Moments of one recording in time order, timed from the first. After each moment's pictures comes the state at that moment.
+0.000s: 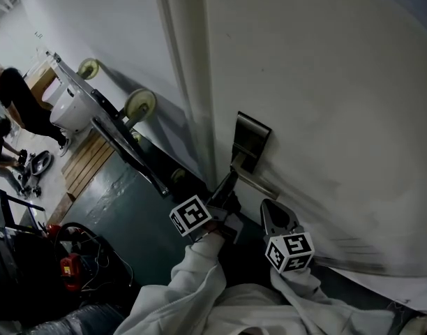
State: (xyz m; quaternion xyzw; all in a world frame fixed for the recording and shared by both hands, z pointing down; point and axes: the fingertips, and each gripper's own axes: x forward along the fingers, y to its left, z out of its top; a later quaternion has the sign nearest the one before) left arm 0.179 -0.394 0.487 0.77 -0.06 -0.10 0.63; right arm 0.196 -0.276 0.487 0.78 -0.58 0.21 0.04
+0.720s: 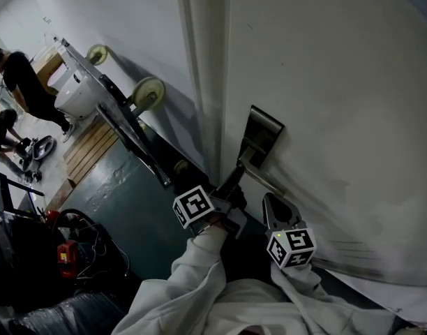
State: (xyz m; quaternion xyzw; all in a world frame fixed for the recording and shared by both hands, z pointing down) left arm 0.179 -0.394 0.493 0.73 -0.06 -0.10 0.67; right arm 0.195 -0.288 0.485 0.77 -0.60 0.20 0.05
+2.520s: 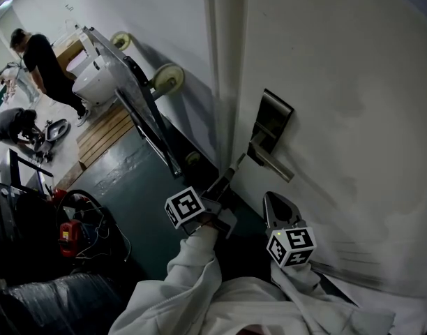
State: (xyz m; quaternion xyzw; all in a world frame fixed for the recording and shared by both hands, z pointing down) left arm 0.110 -0.387 0.505 0.74 -0.12 -0.12 0.65; right arm 0.161 -0.273 0.489 0.74 -0.64 0.20 0.05
